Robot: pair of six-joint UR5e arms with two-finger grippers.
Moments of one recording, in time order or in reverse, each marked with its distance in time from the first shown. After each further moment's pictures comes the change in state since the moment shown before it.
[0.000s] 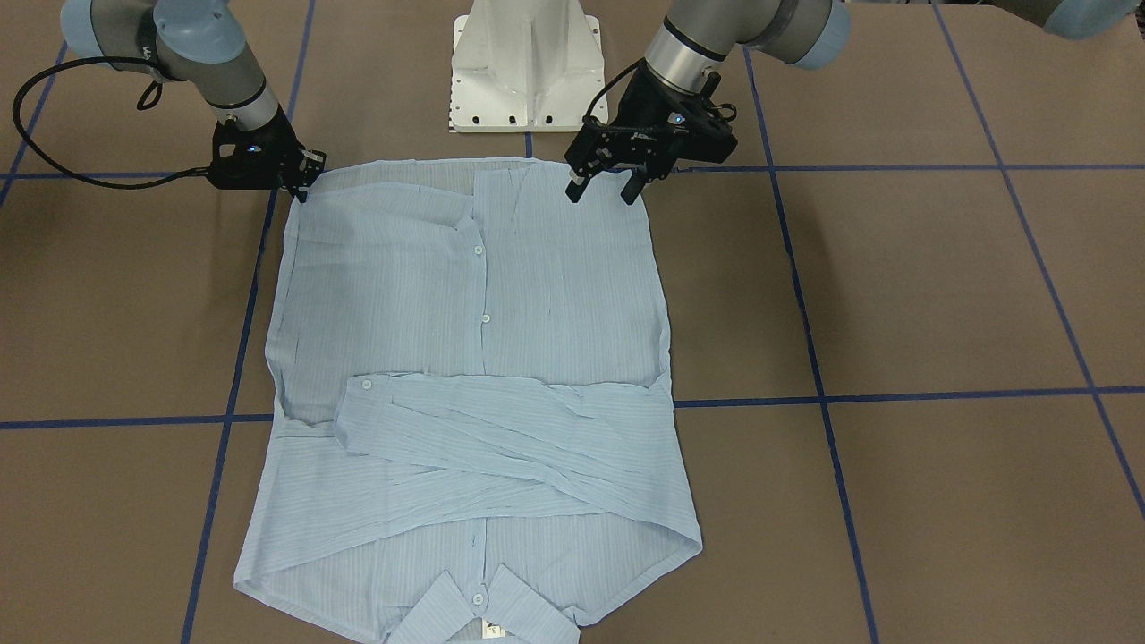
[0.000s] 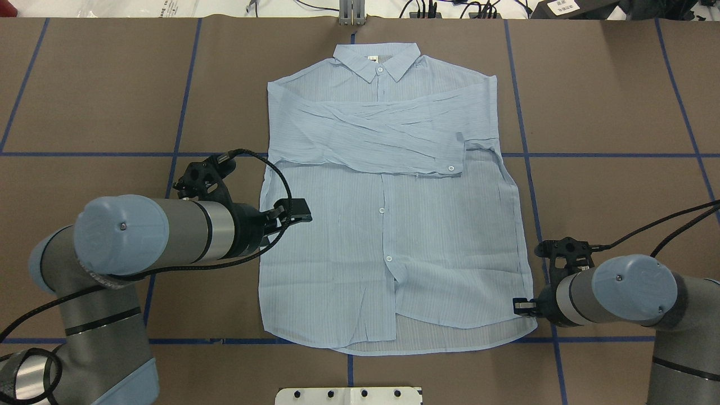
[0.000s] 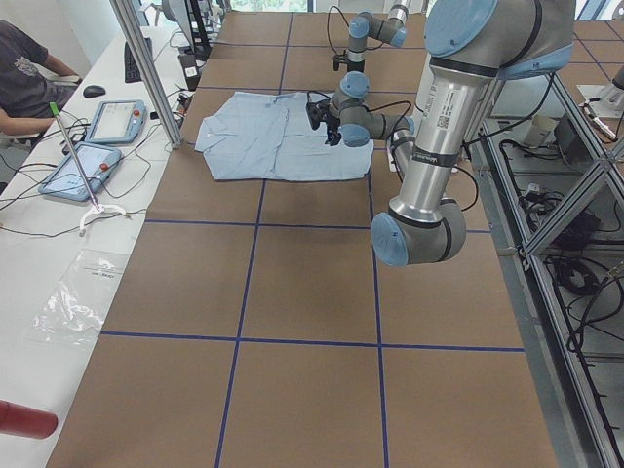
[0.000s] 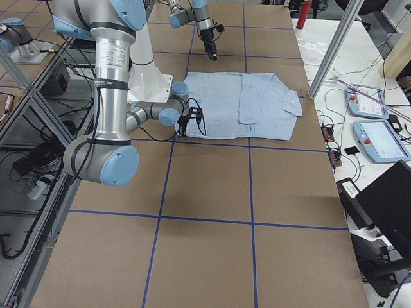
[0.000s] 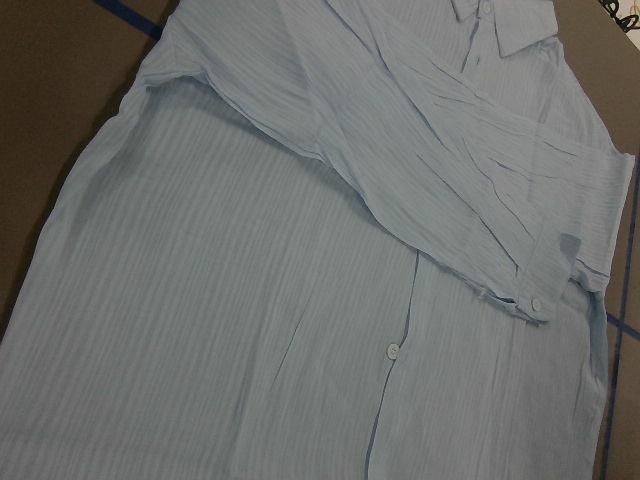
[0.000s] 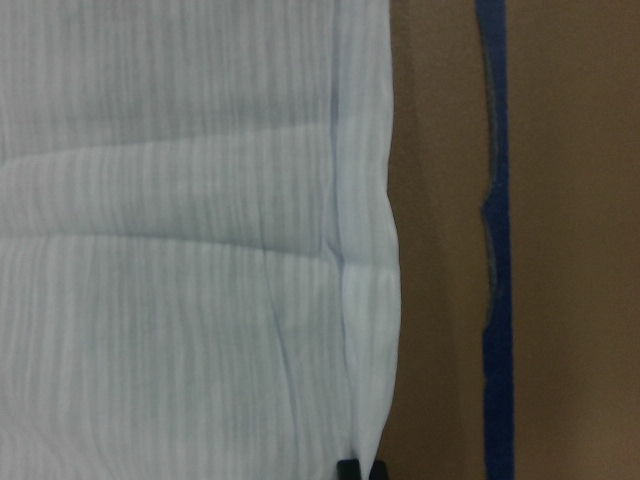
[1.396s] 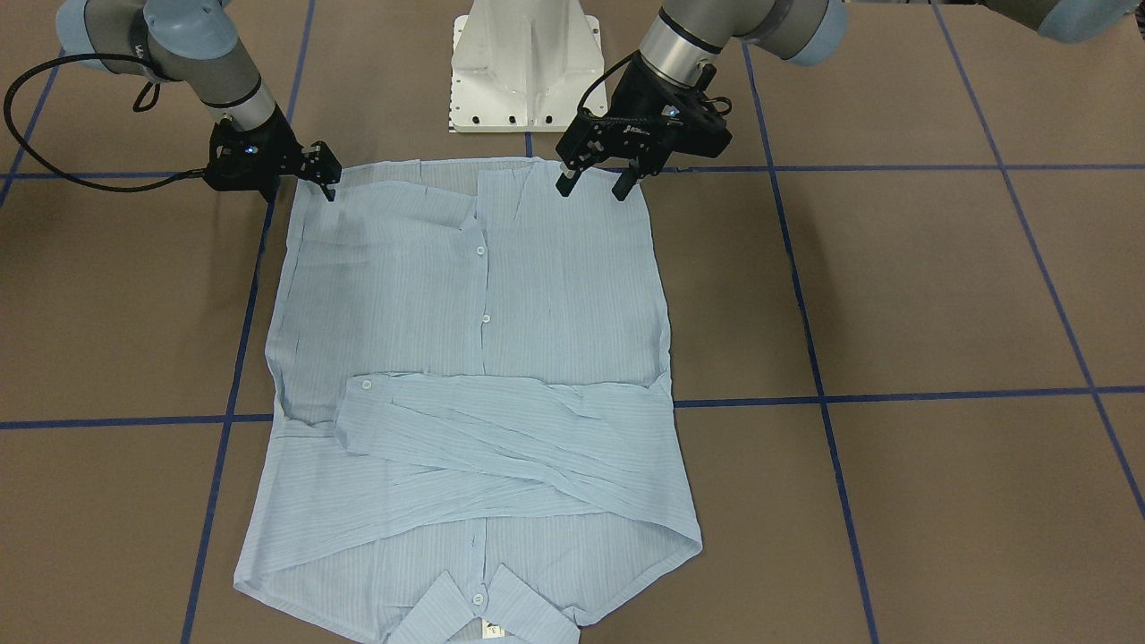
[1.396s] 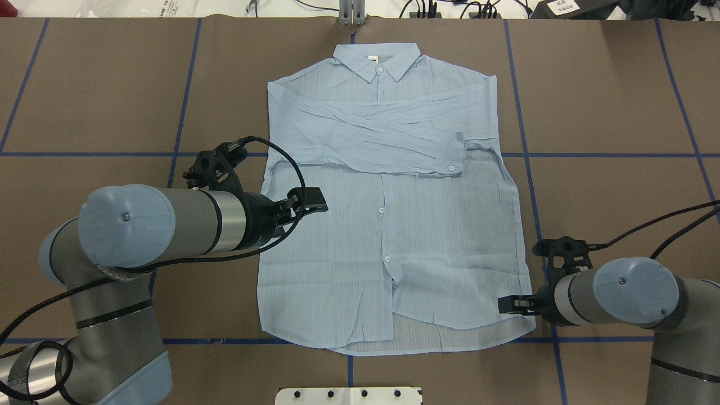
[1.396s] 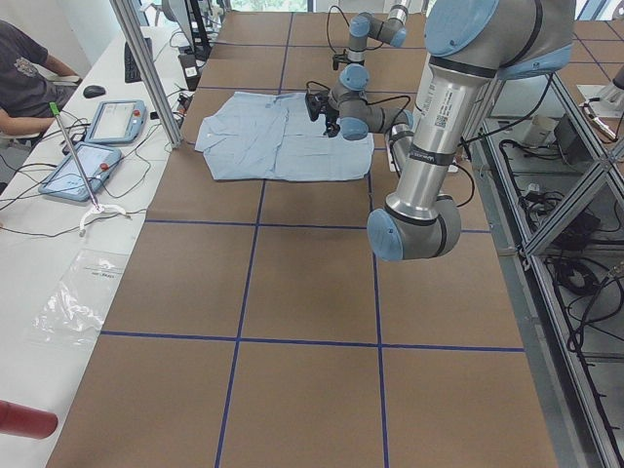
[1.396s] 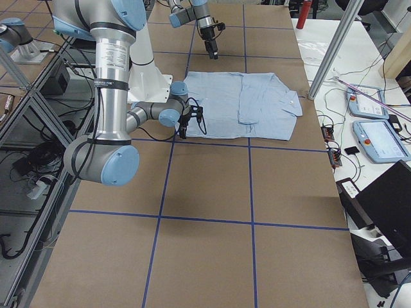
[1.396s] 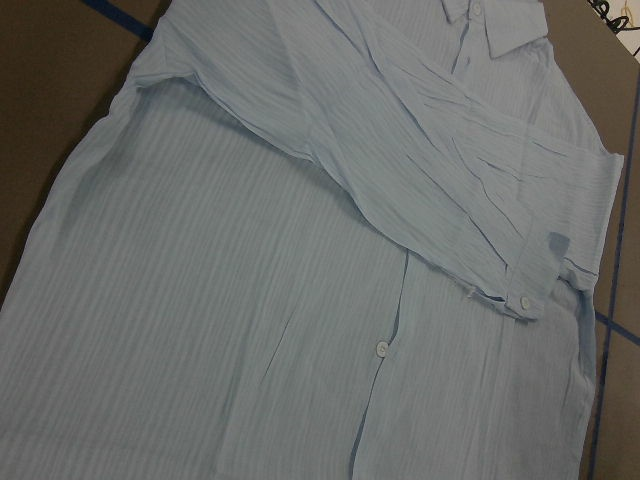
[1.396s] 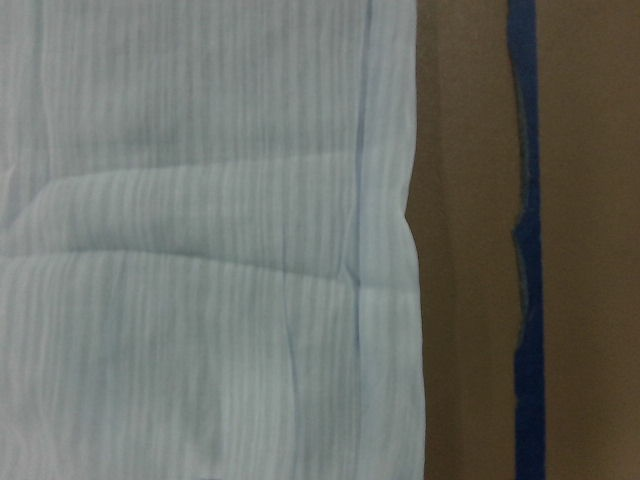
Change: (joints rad) left arm -0.018 -0.072 0.006 -0.014 0.001 0.002; right arm -0.012 0.001 -0.006 0.041 -0.024 0.001
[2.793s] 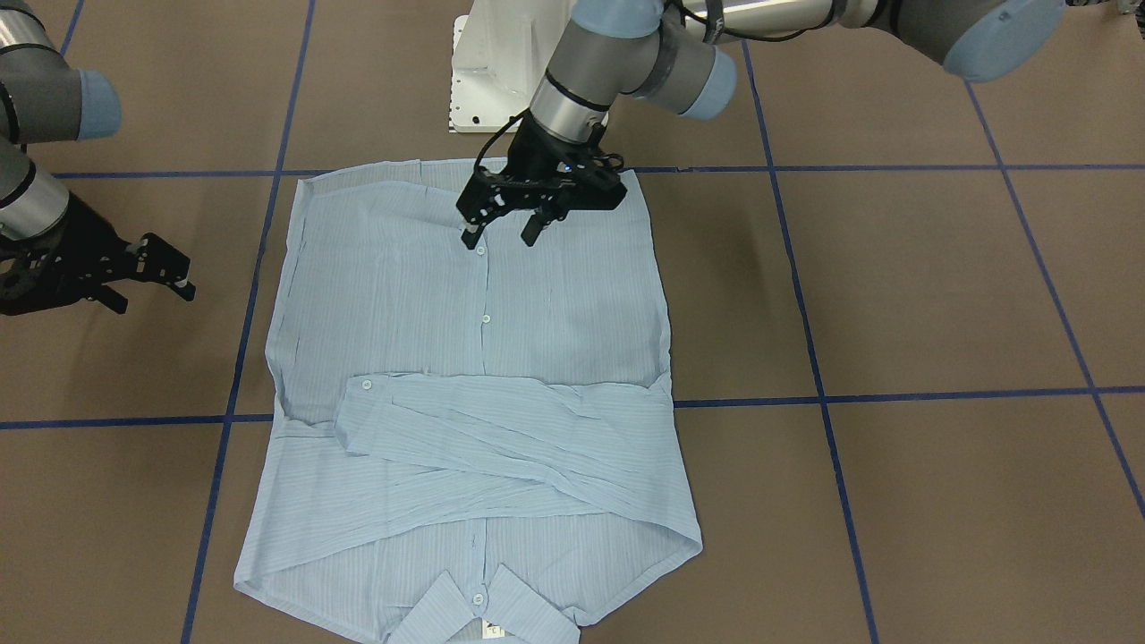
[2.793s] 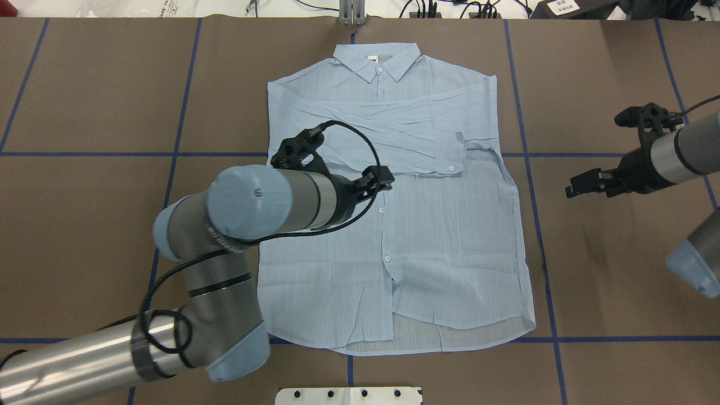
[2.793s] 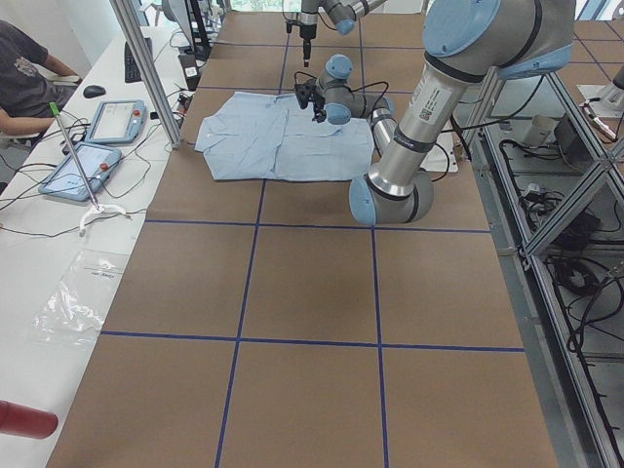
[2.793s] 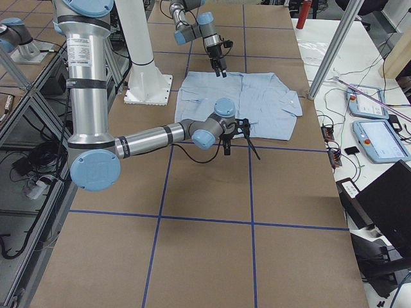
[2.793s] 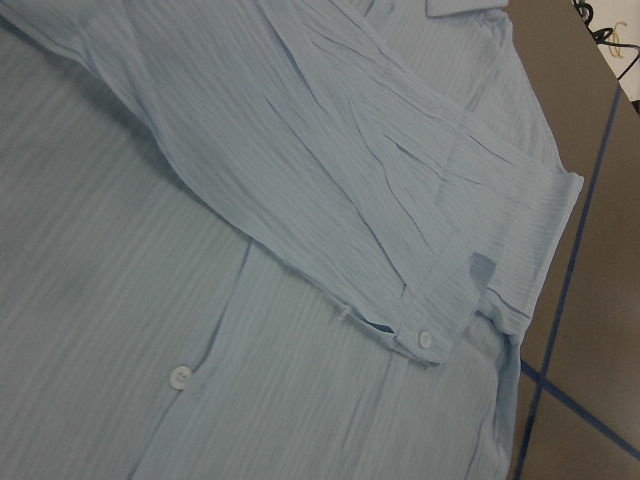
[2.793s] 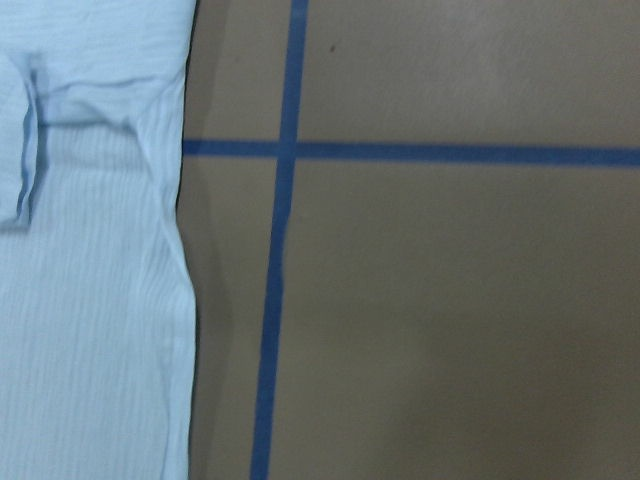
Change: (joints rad) left arm 0.008 -0.219 0.234 -0.028 0.028 -0.066; right arm 0.550 0.064 -0.221 0.165 0.383 -0.427
